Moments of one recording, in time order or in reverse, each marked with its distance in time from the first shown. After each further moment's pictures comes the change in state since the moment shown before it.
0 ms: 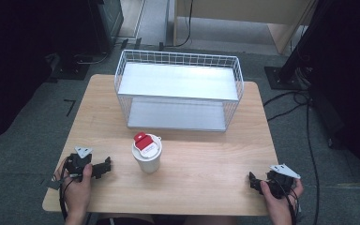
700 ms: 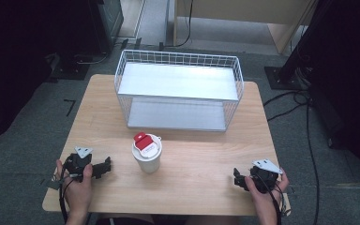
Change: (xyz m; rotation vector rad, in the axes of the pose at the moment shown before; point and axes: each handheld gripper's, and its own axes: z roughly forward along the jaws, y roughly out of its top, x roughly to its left) left arm 0.000 0.000 0.000 0.000 0.000 0.000; right arm 0.059 0.024 -0.006 -0.029 0.033 -0.062
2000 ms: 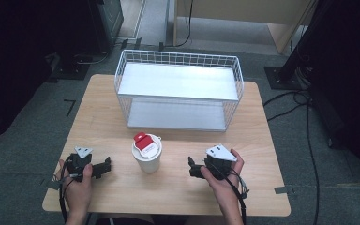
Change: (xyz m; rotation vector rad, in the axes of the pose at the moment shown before) left arm 0.000 0.000 0.000 0.000 0.000 0.000; right arm 0.131 0.058 0.003 -0.157 0.236 -0.137
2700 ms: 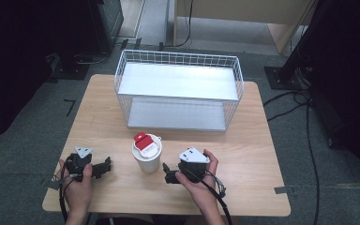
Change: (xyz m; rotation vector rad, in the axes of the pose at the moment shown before) left arm 0.000 0.000 0.000 0.000 0.000 0.000; right arm 0.063 0.006 0.022 0.005 0.147 -0.067
